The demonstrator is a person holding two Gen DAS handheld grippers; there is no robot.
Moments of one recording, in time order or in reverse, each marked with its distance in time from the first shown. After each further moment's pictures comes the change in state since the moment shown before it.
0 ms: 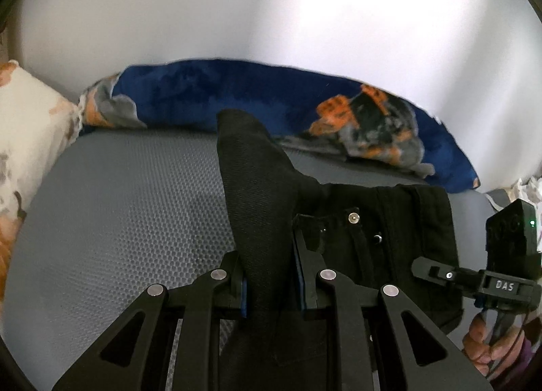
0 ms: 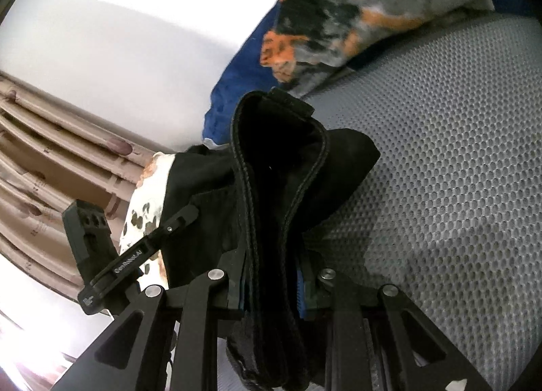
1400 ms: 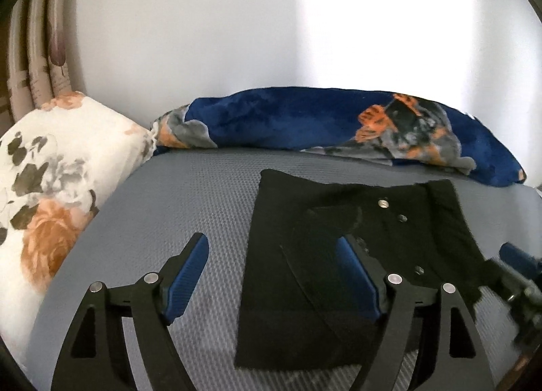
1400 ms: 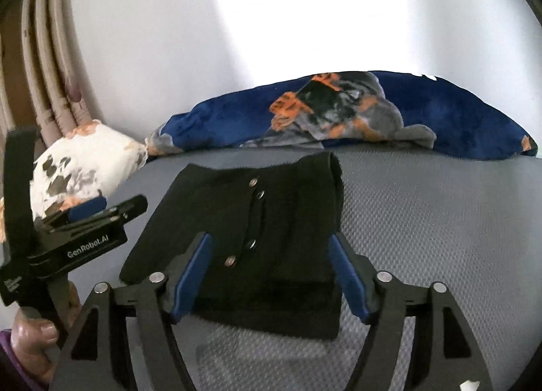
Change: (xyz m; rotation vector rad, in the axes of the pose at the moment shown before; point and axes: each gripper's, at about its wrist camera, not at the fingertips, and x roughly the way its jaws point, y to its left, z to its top) left arm -0.053 -0.007 -0.067 0.058 -0.211 0.283; right arm -0.002 0.103 -0.087 -0.463 -0.301 -0.537
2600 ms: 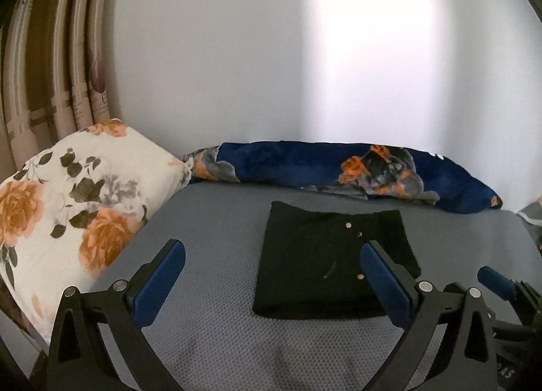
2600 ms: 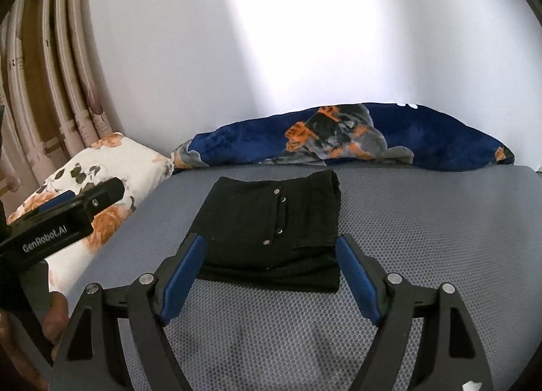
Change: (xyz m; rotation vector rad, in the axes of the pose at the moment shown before) left arm -0.153 0.001 0.002 -0.057 -0.128 0.038; right arm -0.106 0.026 -0.004 -0.005 -0.070 0.010
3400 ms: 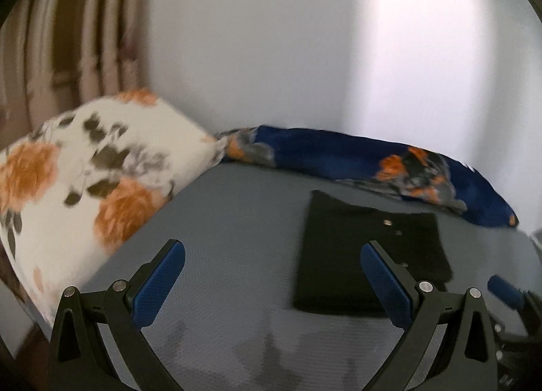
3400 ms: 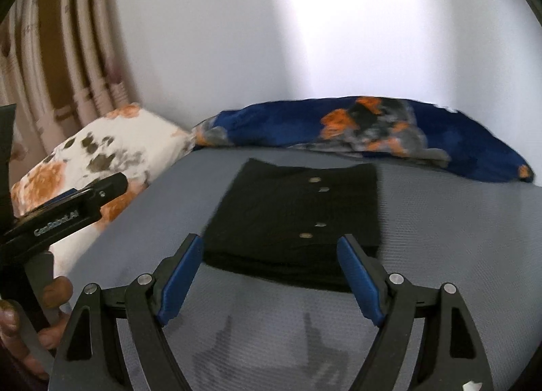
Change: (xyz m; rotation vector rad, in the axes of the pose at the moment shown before) left arm 0.021 0.065 -0.017 -0.139 0.054 0.090; right arm 0.041 0.060 -0.001 -0.109 0.088 0.063
